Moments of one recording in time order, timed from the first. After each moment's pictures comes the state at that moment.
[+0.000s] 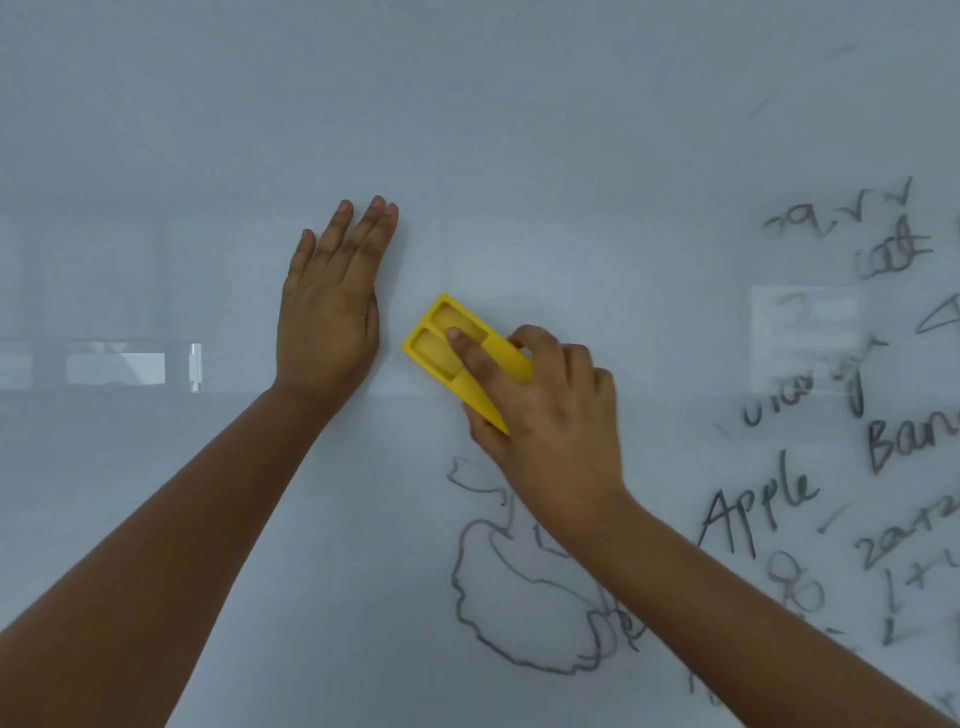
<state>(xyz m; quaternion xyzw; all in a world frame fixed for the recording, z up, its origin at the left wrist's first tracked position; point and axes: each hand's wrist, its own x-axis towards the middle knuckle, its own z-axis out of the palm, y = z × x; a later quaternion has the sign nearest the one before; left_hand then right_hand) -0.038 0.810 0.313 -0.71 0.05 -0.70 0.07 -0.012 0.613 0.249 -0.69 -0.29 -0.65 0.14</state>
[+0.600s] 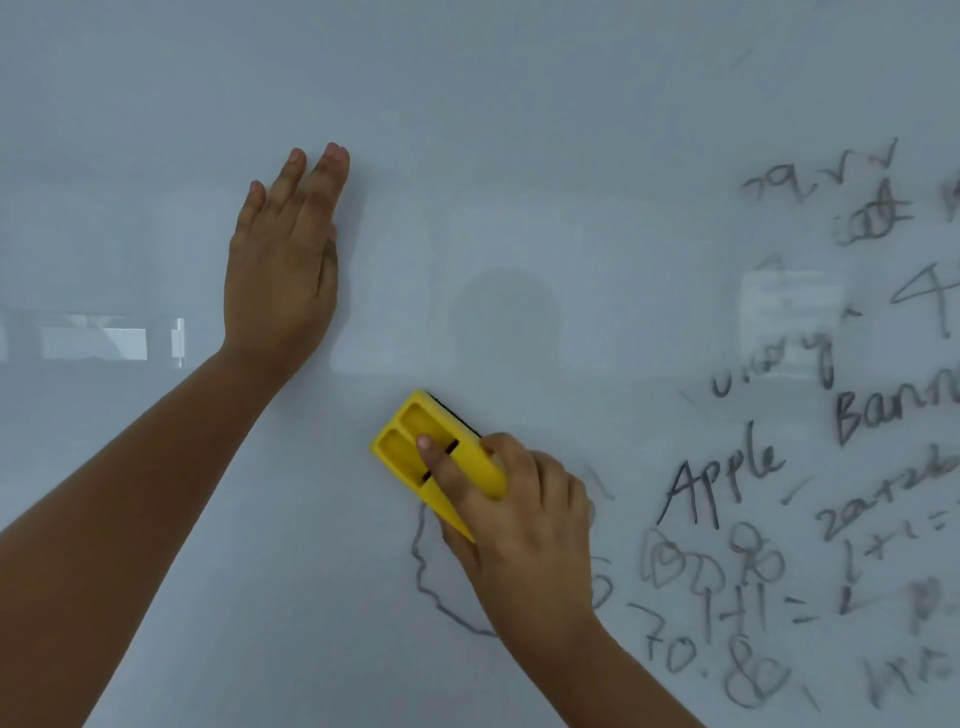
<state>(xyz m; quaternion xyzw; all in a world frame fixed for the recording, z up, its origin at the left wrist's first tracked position) -0.039 0.810 0.311 -0.70 0.03 -0.71 0.06 -0.011 0.603 0.156 -0.72 -0.31 -0.60 0.16</state>
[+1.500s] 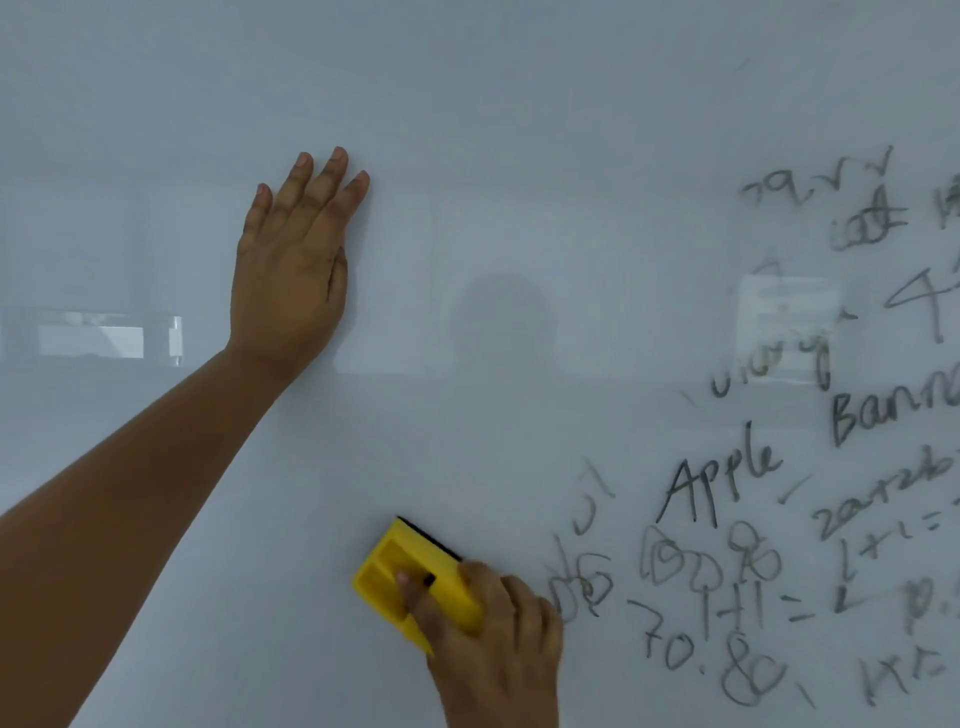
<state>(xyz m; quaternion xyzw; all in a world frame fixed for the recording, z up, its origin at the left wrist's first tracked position) -0.043 0.810 0.309 -0.72 0.03 -0.69 0.08 -0.017 0.626 0.077 -0.71 -0.26 -0.62 0.22</state>
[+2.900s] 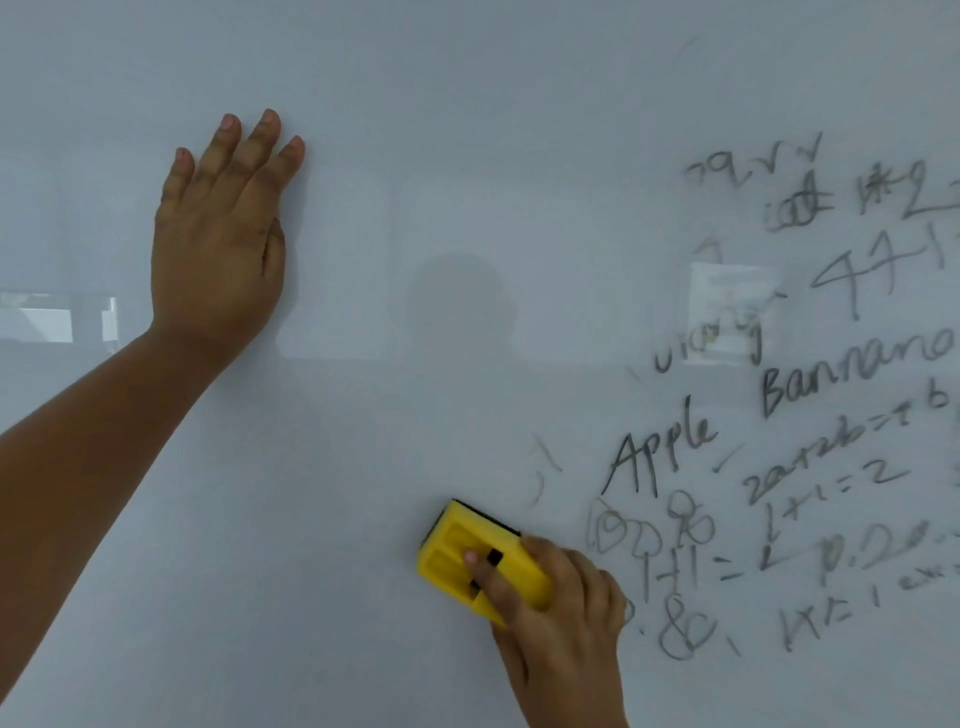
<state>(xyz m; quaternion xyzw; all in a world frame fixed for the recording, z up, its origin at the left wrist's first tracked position) -0.040 0.809 0.305 -0.71 0.02 -0.70 0.08 -0.003 0.546 0.066 -0.75 -0.28 -0.57 0.20</state>
